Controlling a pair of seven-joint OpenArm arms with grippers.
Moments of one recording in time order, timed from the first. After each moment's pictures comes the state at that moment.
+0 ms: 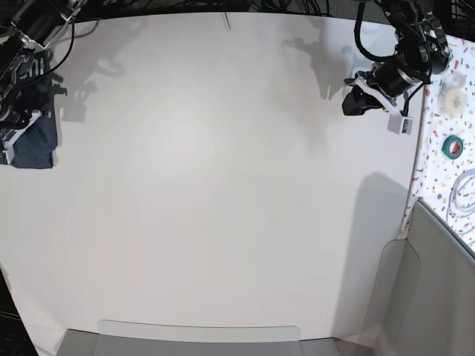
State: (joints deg) left arm 18.5 -8.4 -31.9 108.2 -49.4 -24.2 69.3; right arm 3.9 19.8 43.2 87.5 9.4 38.8 -70.1
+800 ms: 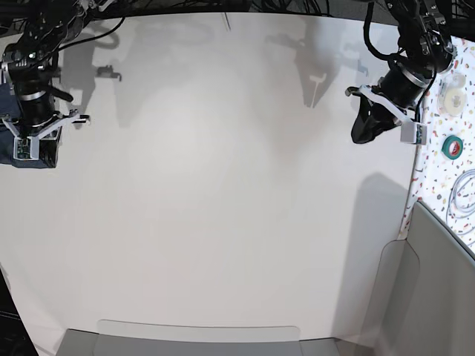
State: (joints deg) left arm 21.7 -11.2 -29.0 116.4 -48.6 -23.6 50.0; right arm -9.8 0.4 42.8 117.2 9.5 38.8 -37.3
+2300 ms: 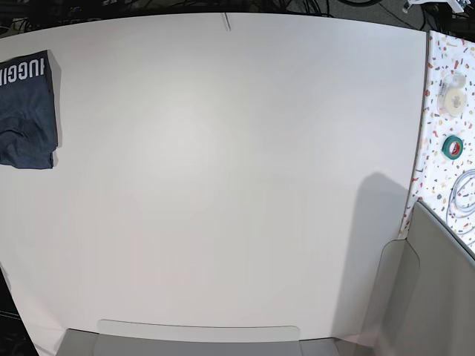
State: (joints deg) left arm 44.7 2.8 -54.4 95.3 -33.4 -9.4 24.0; right arm -61.6 -3.4 24.8 93.6 9.5 18.2 5.0
